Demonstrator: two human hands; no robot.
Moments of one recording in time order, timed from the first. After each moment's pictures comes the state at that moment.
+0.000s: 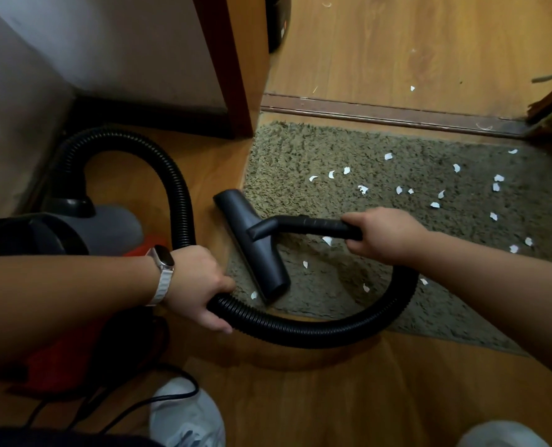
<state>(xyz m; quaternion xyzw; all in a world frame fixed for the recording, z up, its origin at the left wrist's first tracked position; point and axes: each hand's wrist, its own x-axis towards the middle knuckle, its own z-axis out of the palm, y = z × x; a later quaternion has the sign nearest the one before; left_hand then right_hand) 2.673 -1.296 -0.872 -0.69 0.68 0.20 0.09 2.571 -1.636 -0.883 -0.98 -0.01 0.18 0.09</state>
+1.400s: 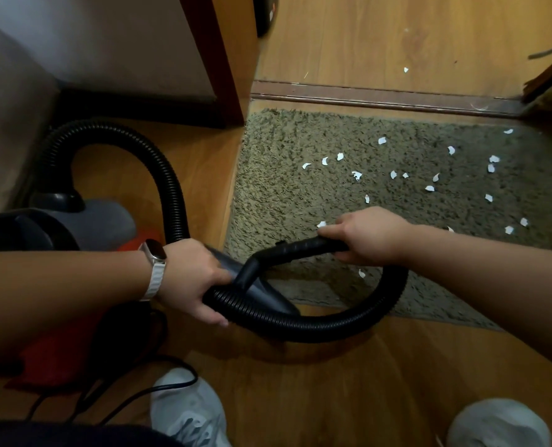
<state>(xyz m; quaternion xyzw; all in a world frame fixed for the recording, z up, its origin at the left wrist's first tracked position) 2.669 -1.296 -0.872 -0.69 0.71 0.17 0.01 2.559 -1.618 -0.880 -0.96 -0.18 0.20 0.04</state>
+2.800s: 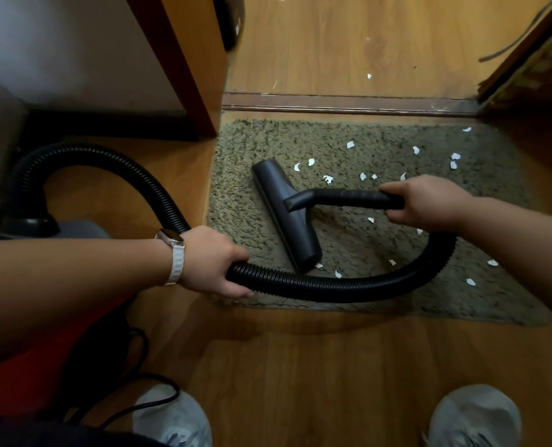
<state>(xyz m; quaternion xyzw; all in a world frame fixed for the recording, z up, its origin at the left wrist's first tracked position) 2.664 -1.381 -0.857 -0.74 0.62 0.23 0.12 2.526 -1.745 -0.867 -0.98 0.09 0.18 0.08</state>
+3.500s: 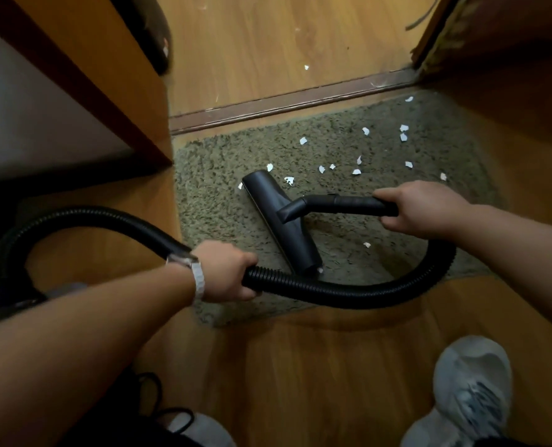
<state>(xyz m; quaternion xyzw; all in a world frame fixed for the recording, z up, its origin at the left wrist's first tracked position) 2.653 -1.451 -0.845 -0.73 0.60 0.28 0.19 2.458 -1.753 -0.855 -0.96 0.18 0.19 0.11</state>
